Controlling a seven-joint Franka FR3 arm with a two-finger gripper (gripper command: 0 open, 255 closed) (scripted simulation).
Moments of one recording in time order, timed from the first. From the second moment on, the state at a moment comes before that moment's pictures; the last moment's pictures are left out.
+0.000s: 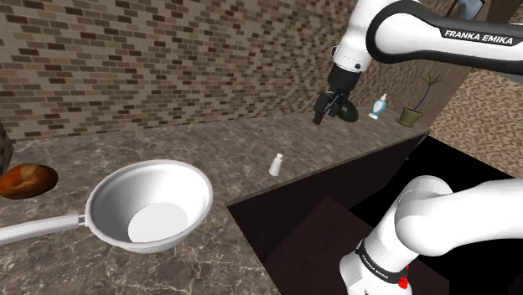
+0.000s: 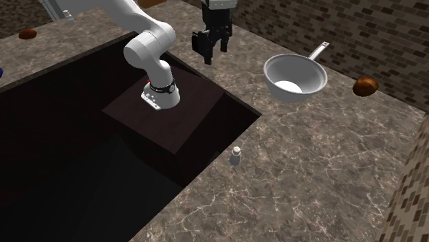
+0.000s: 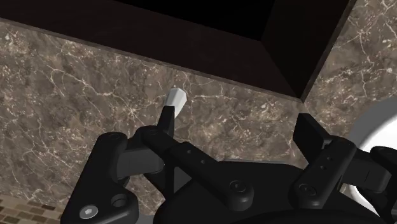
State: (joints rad) arm 0.01 -0.76 -0.03 -2.42 -0.10 1.71 0.04
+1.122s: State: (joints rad) arm -0.04 -0.30 -0.12 -2.44 -0.14 2.16 0.02
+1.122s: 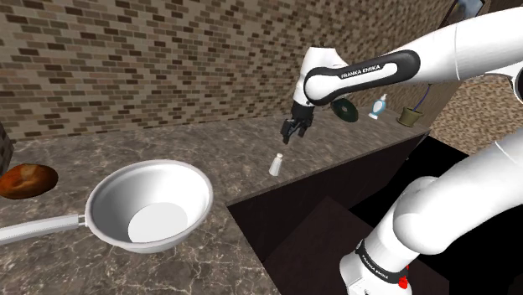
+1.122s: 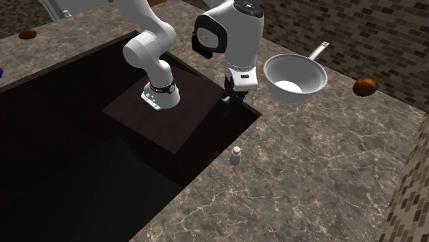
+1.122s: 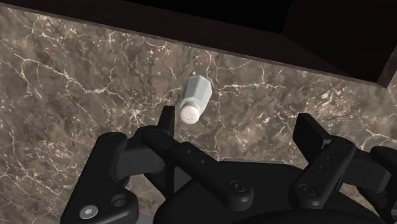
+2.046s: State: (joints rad) arm -0.07 0.14 -0.17 -2.30 -0.11 2.43 -0.02
